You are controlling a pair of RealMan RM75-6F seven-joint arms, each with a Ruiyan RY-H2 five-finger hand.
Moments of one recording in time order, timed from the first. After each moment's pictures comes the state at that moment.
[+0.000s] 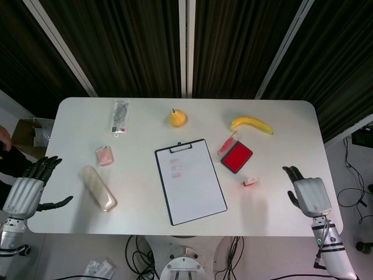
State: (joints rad) left arm -0.14 -1.14 0.00 -1.49 1.62 1.50 -0.09; right arm 0.19 -1.25 0.06 -1.70 -1.48 1.32 -0.47
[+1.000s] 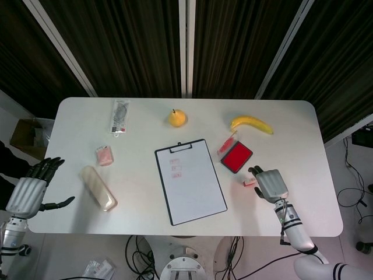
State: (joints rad) left arm -0.15 -1.15 0.01 -1.49 1.61 1.47 -0.09; right arm 0.38 -1.52 0.09 -1.45 -1.34 1.10 -0.46
